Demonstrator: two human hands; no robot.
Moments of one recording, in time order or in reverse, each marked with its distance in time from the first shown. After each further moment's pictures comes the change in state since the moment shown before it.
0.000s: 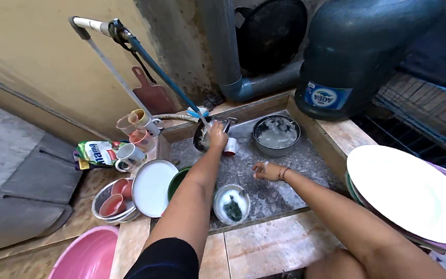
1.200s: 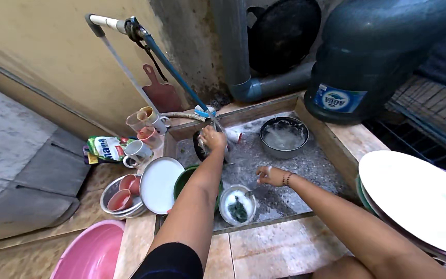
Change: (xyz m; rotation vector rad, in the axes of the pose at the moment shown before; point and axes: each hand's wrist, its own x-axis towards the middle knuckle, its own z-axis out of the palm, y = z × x) left_hand -0.012 -0.005 -0.019 -0.090 0.135 -0.568; right_hand 0.006 -0.005 0.011 -0.051 -0.057 -0.020
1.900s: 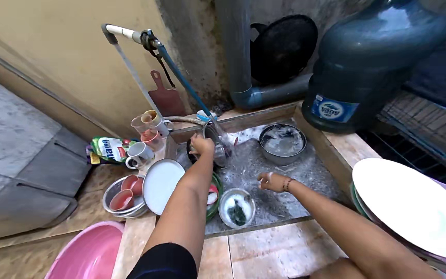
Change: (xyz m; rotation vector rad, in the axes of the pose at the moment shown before) left_hand 0.011 -0.035 -0.030 -0.187 0.062 -0.180; right_hand -0.008 0.001 0.001 -0.054 0.004 0.043
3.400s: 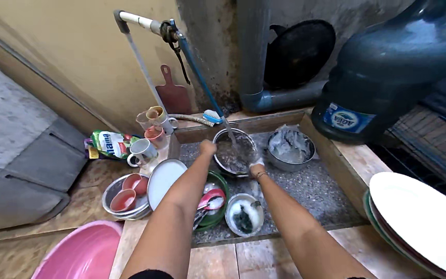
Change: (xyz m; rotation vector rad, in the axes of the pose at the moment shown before) left_hand 0.024 -0.018 -0.025 0.120 -0.513 -0.003; right_hand 0.108 -0.064 0.013 0.457 0.558 0.381
